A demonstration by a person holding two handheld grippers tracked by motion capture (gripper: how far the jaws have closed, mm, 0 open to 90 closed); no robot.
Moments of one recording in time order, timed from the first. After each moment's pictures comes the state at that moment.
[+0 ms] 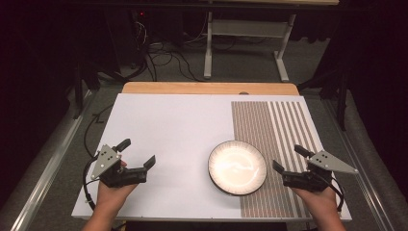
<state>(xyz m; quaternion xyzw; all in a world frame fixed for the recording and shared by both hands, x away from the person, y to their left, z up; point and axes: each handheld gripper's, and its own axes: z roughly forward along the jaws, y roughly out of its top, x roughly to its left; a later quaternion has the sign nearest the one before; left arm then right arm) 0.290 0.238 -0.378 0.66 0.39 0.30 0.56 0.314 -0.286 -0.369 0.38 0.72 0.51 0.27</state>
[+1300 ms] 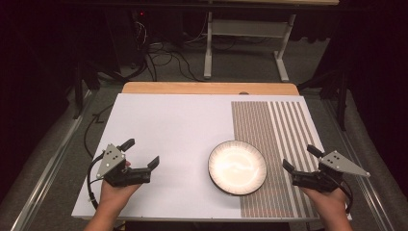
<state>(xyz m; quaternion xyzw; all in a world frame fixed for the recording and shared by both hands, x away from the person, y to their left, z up) 0.292 0.231 -0.378 0.67 0.38 0.30 0.56 0.313 -0.310 -0.372 0.40 0.71 0.51 0.30</state>
